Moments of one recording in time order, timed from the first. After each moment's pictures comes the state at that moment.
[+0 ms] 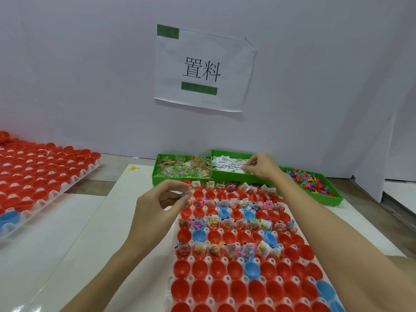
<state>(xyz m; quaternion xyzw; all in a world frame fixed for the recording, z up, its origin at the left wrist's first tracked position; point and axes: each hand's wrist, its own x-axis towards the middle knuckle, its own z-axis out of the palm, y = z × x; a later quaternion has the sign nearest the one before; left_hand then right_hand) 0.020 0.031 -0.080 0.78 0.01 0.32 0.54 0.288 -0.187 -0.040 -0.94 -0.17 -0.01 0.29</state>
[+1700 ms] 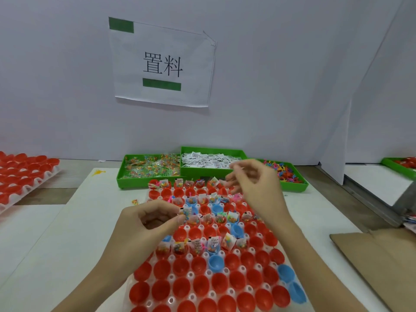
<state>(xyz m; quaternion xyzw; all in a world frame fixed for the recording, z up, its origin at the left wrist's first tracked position) -0.008 -0.024 -0.062 0.75 0.00 0.18 0.64 0.111 -0.240 -0.021 -0.78 -0.17 -0.12 0.59</state>
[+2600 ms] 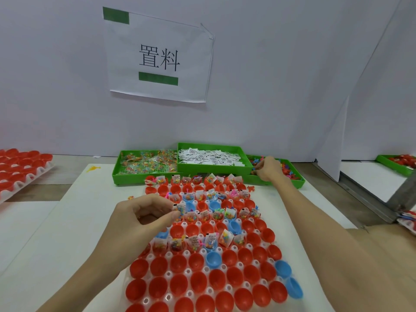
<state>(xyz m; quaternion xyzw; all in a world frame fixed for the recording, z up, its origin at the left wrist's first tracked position) -0.005 -0.017 -0.062 0.77 -0.01 0.18 0.61 0.307 -0.304 -0.072 -0.97 0.02 -0.05 0.24</state>
